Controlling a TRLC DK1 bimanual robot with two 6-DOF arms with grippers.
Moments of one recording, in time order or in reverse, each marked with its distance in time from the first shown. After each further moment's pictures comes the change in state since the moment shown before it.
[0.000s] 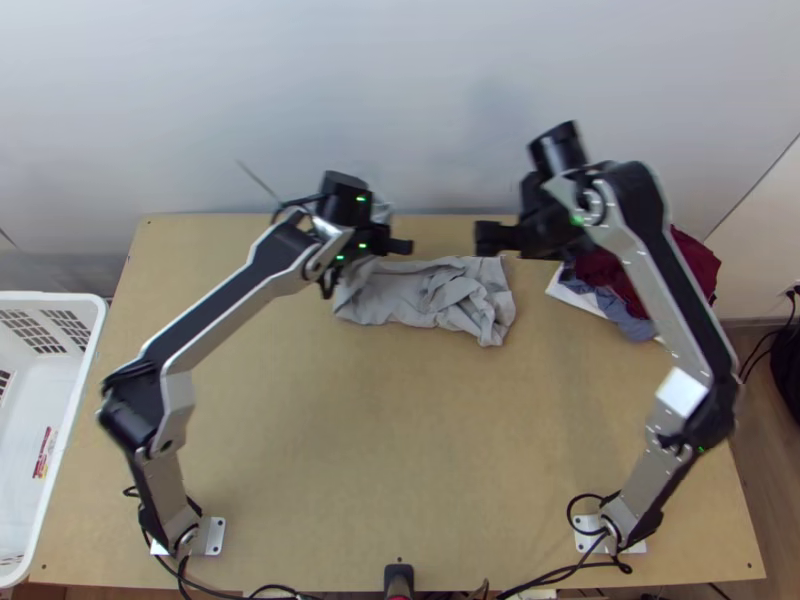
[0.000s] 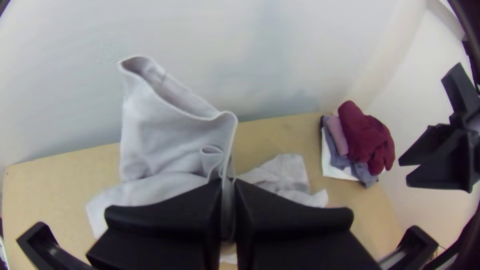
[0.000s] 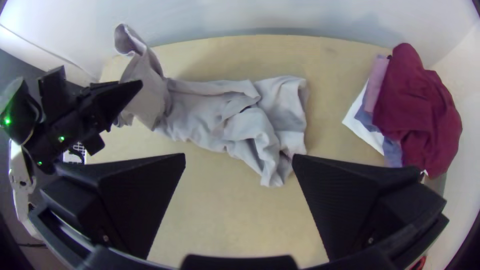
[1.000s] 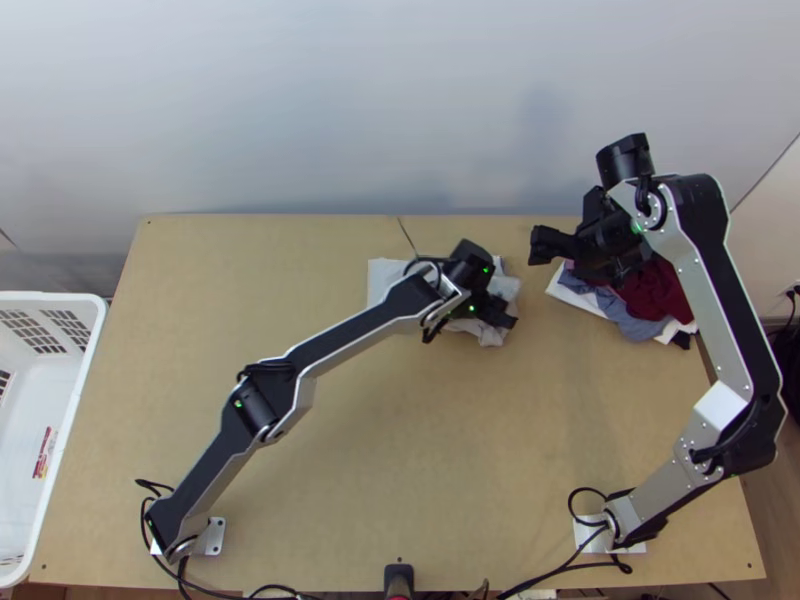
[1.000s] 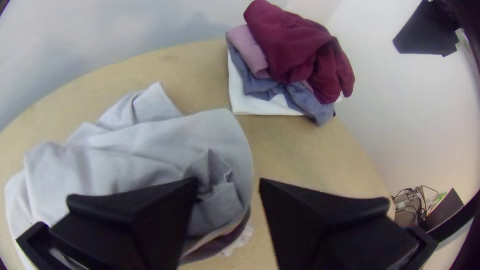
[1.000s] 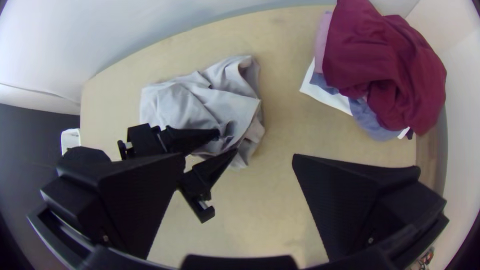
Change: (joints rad) left arm -0.276 0.457 0.378 0.013 0.154 -0.014; right arm -0.191 -0.123 -0.196 -0.023 -0.027 0.023
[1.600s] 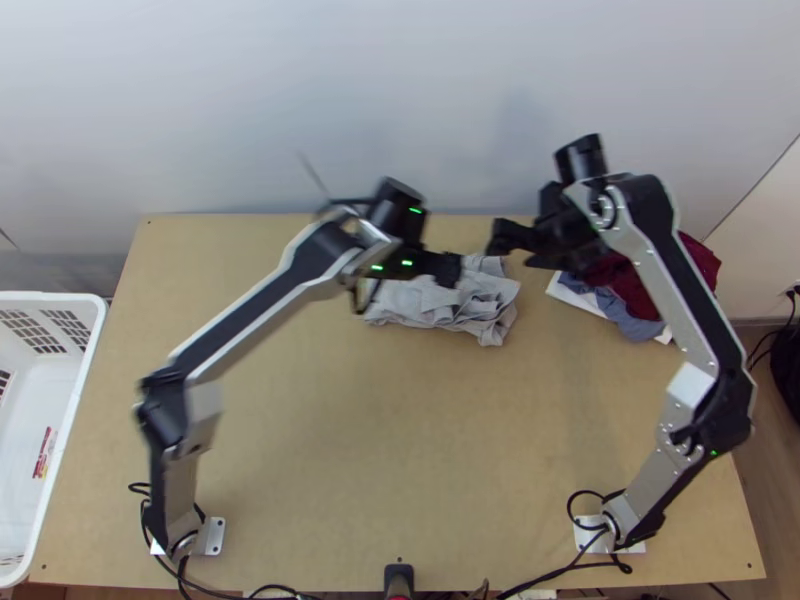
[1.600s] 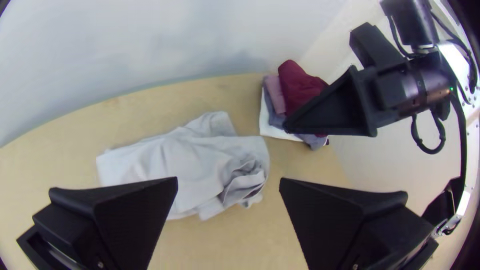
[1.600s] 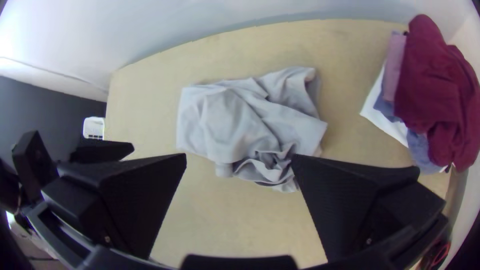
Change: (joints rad) left arm 0.143 -0.389 -0.123 -0.310 0.012 -0.076; right arm 0.098 0.093 0.012 0.181 -0.126 0.029
